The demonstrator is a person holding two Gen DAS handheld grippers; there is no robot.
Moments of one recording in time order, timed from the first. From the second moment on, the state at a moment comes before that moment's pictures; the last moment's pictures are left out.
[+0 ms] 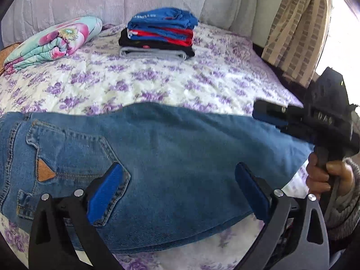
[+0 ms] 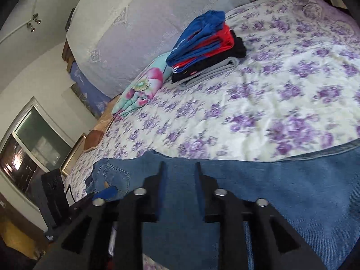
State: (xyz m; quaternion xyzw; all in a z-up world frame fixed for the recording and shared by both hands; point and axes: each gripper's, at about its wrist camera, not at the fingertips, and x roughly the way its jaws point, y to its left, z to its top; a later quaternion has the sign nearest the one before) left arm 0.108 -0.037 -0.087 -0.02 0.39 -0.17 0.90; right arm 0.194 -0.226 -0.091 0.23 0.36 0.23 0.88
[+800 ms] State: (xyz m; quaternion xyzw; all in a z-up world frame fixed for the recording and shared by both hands) left arm 0.097 -0.041 -0.088 -0.02 0.38 -0.17 0.91; right arm 0.176 -0.232 -0.077 0.25 0.35 0.25 0.87
